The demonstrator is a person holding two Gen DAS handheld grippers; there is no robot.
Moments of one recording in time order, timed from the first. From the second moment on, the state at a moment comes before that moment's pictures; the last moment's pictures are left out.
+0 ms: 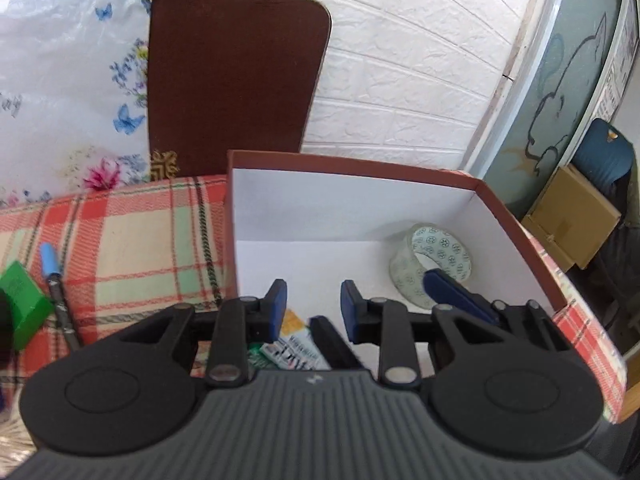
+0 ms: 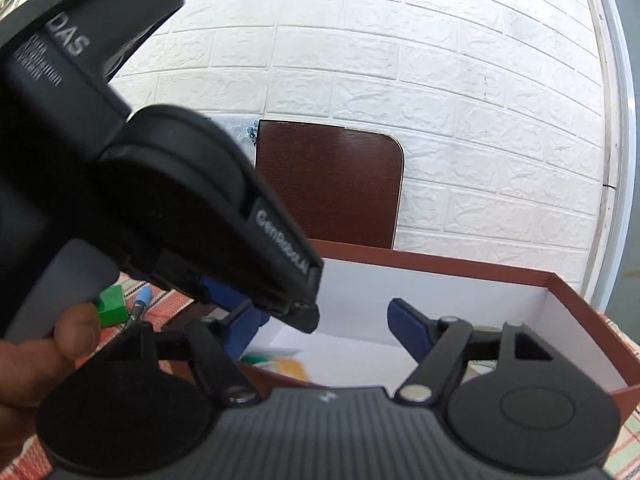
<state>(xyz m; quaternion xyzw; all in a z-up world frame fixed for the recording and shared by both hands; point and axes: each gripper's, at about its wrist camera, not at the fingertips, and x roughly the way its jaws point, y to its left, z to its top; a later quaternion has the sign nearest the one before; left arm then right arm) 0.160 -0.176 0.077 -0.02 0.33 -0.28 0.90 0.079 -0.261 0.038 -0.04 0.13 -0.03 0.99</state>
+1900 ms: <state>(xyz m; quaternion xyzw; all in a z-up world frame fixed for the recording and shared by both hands) 0.048 0.098 -0.026 -0.03 0.29 0.03 0.96 0.081 -0.042 -0.017 -0.19 0.27 0.23 0.92</state>
